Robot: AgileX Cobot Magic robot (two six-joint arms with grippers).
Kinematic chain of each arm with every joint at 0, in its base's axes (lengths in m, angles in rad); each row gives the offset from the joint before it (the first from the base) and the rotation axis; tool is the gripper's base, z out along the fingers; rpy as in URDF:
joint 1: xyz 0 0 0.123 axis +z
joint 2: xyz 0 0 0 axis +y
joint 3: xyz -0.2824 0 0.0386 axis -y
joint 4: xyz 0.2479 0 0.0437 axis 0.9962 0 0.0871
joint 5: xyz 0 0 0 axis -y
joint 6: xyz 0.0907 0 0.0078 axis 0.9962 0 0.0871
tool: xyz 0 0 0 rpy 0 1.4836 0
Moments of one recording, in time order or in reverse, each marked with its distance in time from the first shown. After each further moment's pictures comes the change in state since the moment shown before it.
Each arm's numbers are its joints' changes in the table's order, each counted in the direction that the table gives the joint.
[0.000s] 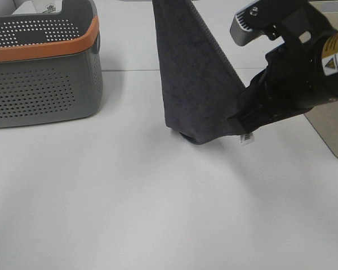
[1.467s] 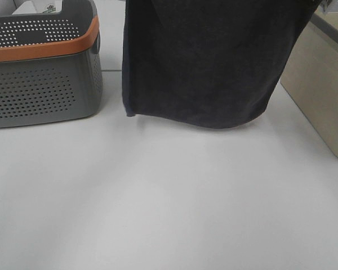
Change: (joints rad) left arm 0.105 -0.092 -0.394 0.051 0.529 -0.354; right arm -0.125 0.133 0.494 -0.460 -0.296 -0.226
